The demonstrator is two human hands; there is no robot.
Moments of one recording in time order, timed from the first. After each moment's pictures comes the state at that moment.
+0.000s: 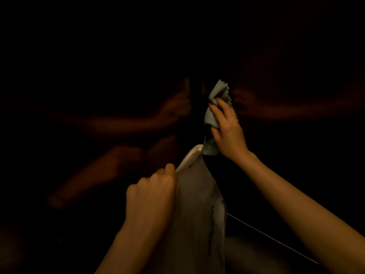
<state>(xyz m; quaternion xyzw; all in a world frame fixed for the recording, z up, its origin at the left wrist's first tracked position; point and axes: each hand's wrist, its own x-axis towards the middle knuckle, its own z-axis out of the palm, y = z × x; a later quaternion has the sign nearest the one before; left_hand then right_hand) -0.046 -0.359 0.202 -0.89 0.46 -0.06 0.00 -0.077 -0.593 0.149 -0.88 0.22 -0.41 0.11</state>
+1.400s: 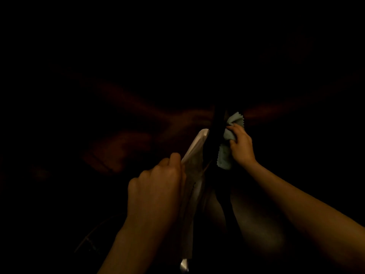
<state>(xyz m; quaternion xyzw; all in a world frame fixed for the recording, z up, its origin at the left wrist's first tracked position) -0.046 -0.312 -0.044 -0.91 0.40 0.05 -0.04 -0.081 -0.569 -0.213 -0.85 0.36 -0.26 0.29</state>
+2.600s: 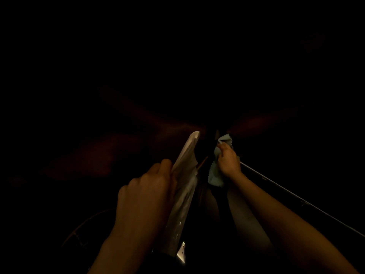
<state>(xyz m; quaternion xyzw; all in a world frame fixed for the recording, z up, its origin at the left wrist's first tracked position) -0.048 -0.321 -0.070 -0.92 0.38 0.08 -0.04 -0.075 -0.564 -0.295 -0.84 0.39 -0.11 0.35</state>
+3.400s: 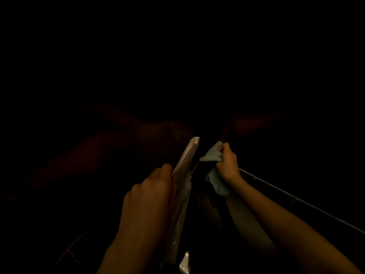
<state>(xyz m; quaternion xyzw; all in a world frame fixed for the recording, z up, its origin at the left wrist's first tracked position) -0.061 -0.335 -0.070 -0.90 0.42 0.09 -0.11 -0.104 -0.564 -0.268 -0.79 0.39 -0.22 0.42</state>
